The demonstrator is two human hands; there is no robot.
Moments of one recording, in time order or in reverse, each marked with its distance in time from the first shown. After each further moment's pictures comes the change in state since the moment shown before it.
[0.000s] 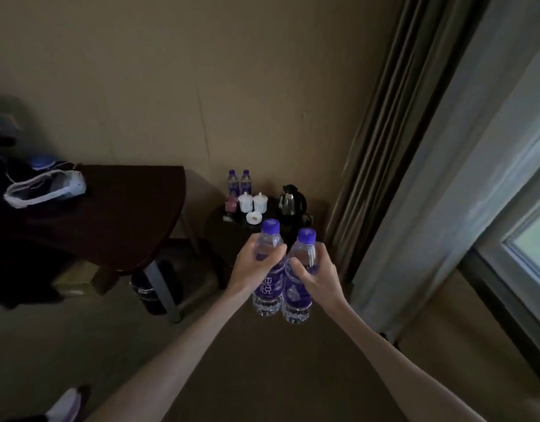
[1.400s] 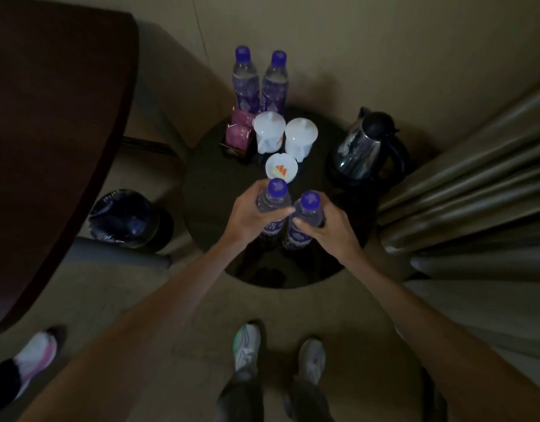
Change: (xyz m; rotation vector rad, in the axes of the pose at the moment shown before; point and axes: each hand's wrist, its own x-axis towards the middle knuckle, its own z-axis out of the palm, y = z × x) left_hand 0.464 -0.367 -0.052 0.132 0.052 -0.344; right_hand 0.467 0.356 0.140 -0.263 -0.453 0.265
